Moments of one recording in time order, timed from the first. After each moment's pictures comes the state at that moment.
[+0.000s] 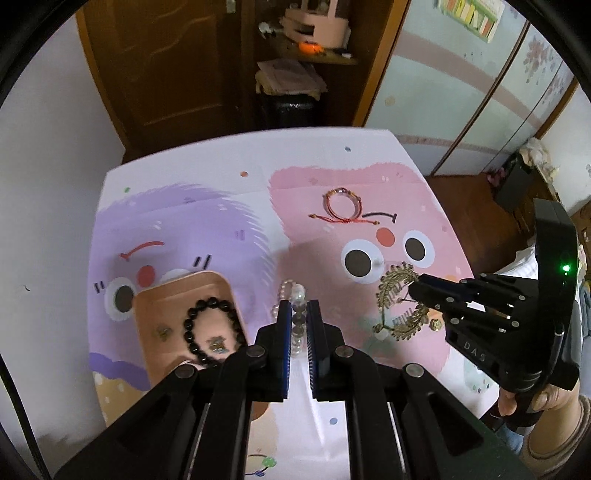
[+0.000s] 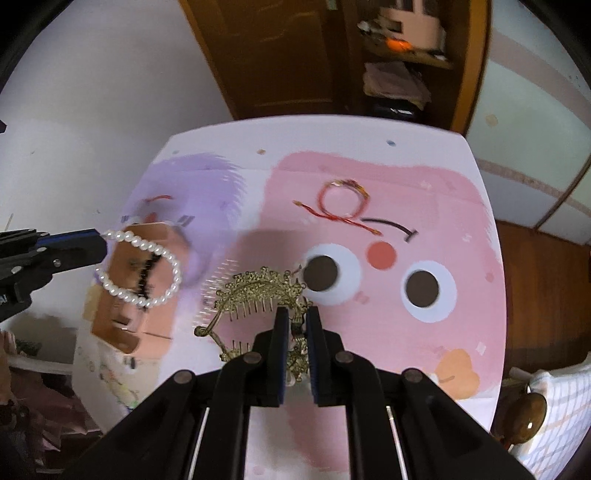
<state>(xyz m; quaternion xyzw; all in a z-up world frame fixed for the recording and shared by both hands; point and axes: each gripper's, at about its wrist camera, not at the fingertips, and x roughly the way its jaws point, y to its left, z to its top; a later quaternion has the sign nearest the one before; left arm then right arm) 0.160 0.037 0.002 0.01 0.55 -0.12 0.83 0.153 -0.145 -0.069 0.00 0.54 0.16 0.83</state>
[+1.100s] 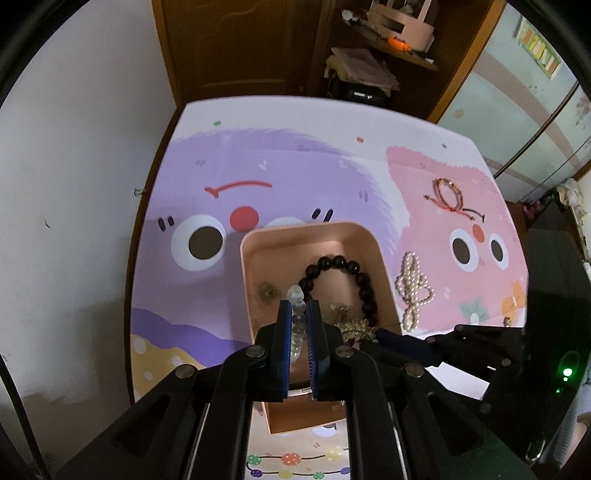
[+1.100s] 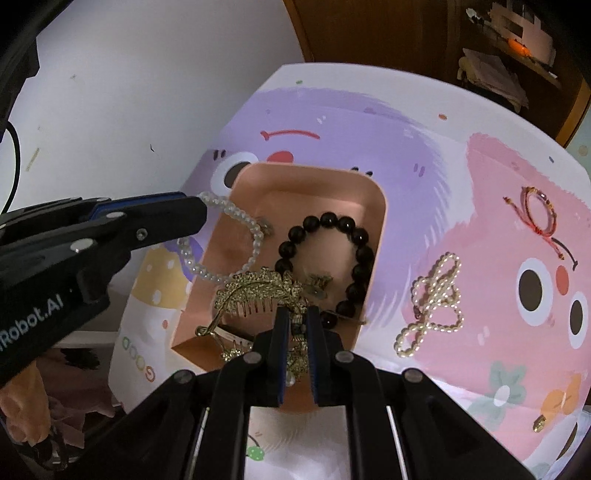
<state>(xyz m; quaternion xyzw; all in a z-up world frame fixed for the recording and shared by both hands) 0.154 0.164 -0.070 -0.04 0.58 -0.04 0.82 0.138 0.047 -0.117 -0.04 0.59 0.26 0.76</state>
